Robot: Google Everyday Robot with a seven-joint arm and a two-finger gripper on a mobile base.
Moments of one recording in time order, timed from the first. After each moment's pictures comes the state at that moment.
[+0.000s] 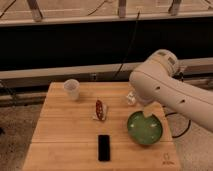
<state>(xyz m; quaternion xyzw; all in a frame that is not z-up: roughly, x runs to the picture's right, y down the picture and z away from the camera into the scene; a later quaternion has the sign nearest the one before) 0.154 0.053 0.603 -0.18 0.00 -0.19 0.97</state>
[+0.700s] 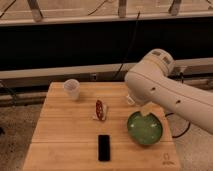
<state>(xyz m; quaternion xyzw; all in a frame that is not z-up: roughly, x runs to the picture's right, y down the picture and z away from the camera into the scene) 0.137 0.048 0.600 -0.17 0.00 -0.22 0.96</state>
